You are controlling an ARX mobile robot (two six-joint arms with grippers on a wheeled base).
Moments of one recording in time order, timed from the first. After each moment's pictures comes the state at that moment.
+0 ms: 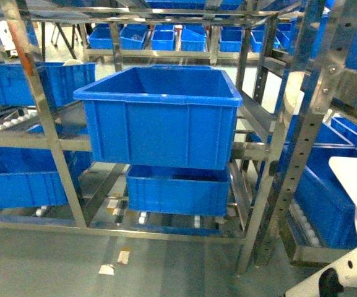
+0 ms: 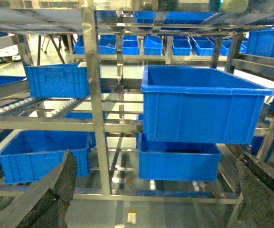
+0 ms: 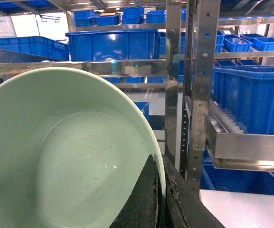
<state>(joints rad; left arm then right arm) 0.00 0.01 0.01 0.00 0.00 0.00 0.05 0.58 0.30 0.41 -0.06 0.09</state>
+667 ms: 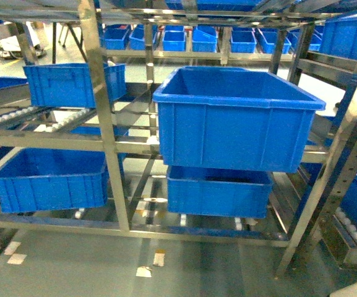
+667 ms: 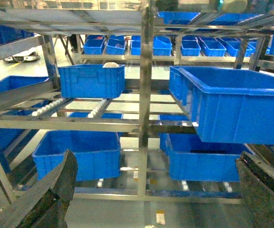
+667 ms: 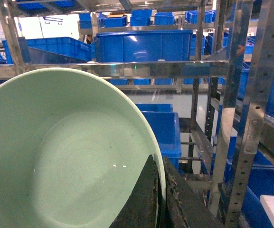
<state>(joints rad) 0.00 0.01 0.01 0.00 0.00 0.00 0.05 0.58 0.30 0.41 -0.06 0.09</state>
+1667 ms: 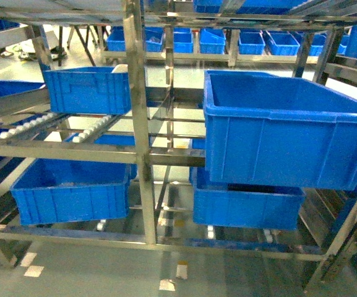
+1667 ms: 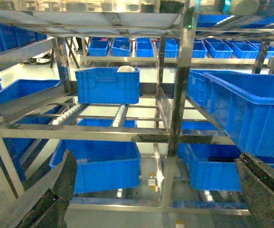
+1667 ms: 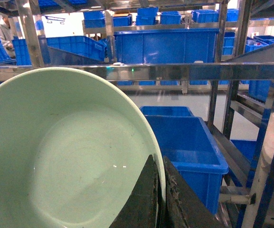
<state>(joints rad) 0.00 0.01 0.01 0.00 0.00 0.00 0.05 0.58 0.30 0.41 -0.06 0.09</state>
